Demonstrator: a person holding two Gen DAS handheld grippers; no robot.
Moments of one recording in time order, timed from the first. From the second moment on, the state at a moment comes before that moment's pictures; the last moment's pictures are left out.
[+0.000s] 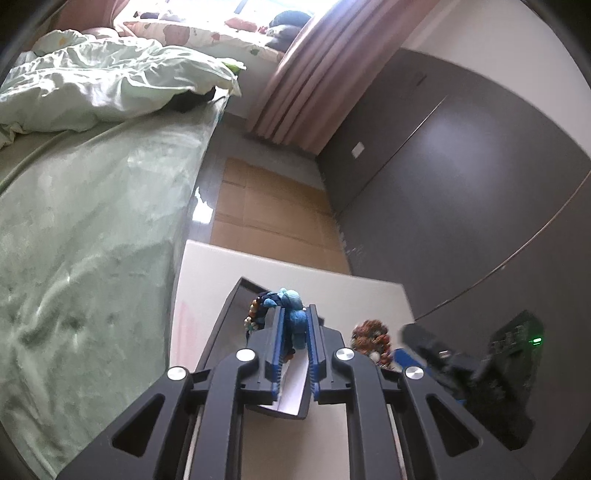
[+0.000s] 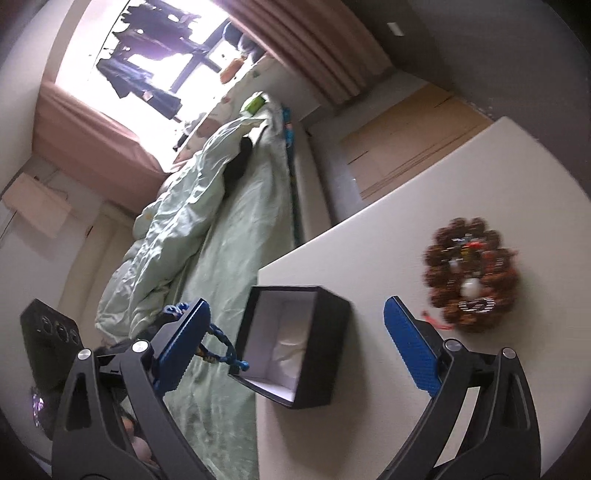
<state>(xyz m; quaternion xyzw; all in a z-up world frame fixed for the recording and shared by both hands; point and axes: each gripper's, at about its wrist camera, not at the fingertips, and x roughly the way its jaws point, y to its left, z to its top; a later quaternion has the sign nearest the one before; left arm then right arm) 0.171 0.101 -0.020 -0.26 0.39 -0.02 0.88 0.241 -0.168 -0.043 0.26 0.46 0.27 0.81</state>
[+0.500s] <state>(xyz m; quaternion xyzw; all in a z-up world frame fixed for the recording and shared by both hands) 0.164 0.059 -0.023 -0.21 0.39 -0.01 0.90 0.239 -0.262 -0.034 0.26 0.45 0.20 0.83</state>
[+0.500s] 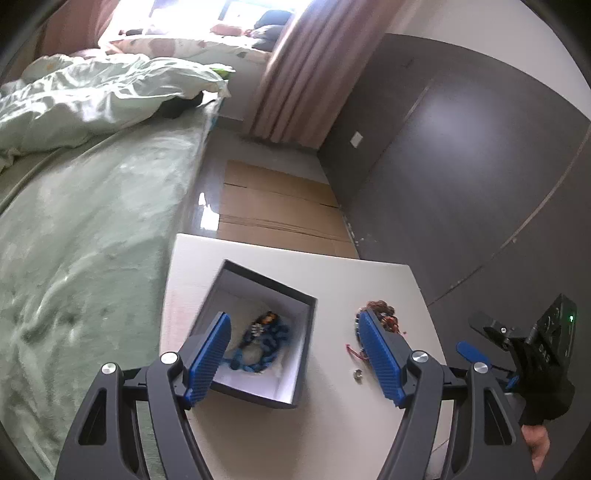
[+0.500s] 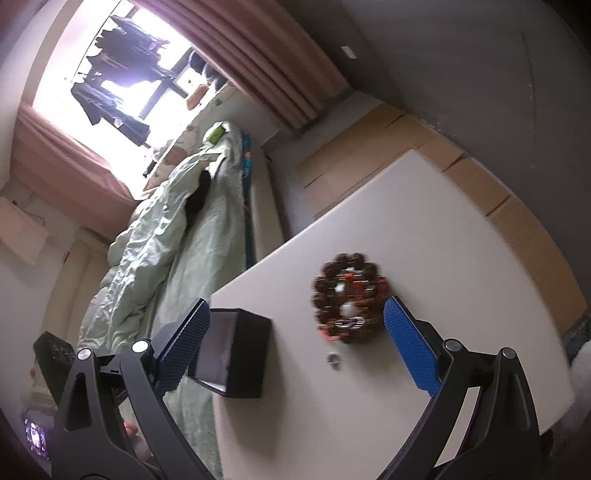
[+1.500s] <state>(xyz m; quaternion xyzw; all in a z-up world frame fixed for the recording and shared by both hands) 0.224 -0.039 -0.085 -0.20 0.45 -0.10 0.86 0.252 -0.300 -0.063 0.31 0.49 0.15 0.80</state>
